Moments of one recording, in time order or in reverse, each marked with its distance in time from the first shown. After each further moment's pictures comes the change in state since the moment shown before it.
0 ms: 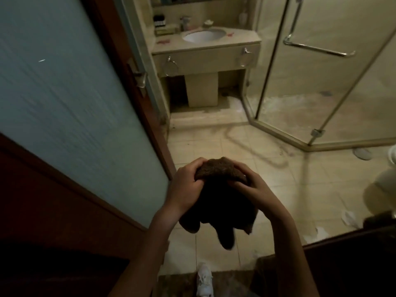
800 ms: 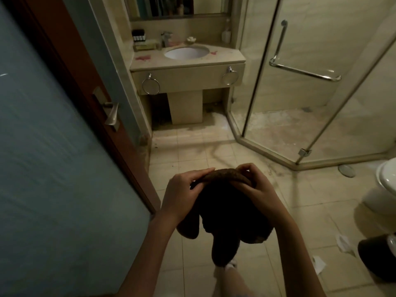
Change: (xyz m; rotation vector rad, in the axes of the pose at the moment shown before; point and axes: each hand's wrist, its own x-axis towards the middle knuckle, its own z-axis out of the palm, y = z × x) left_hand 0.183 -0.062 0.015 -0.102 -0.013 0.130; right_hand 0.156 0.018 -0.069 -0.010 0.229 0.005
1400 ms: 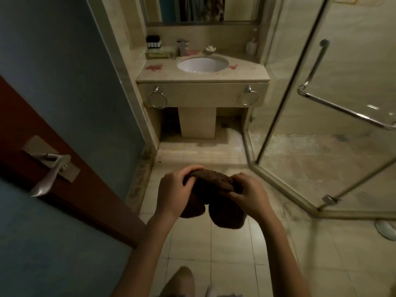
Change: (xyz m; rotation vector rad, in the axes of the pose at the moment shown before) left_hand 0.285 -0.049 0.061 0.141 0.253 -0.156; right_hand 0.312 0.079 -0.108 -0.672 -0.084 -0.098
